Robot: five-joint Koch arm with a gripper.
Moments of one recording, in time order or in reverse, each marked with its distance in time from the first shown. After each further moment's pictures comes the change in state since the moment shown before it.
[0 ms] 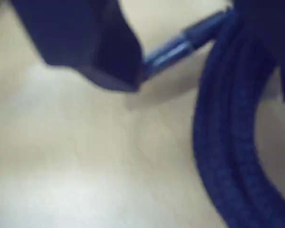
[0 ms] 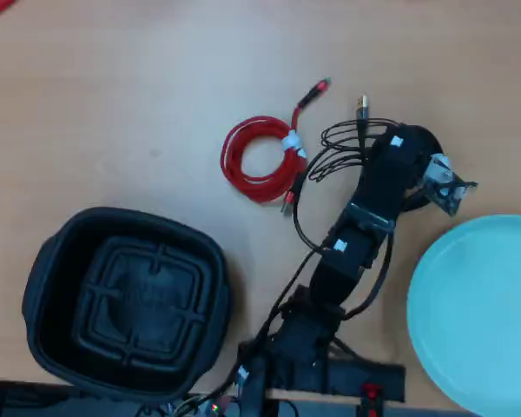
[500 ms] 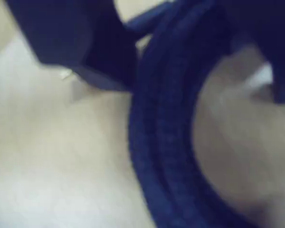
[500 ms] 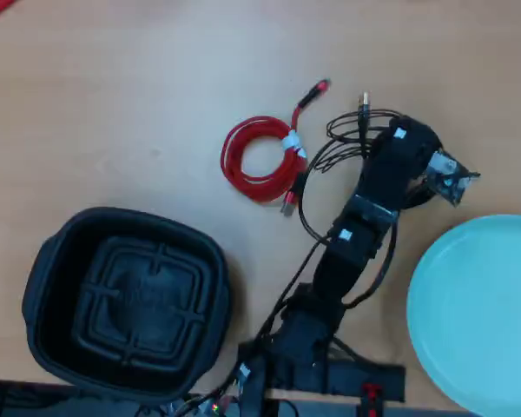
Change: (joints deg) arm -0.4 -9.8 -2.0 -6.0 0.2
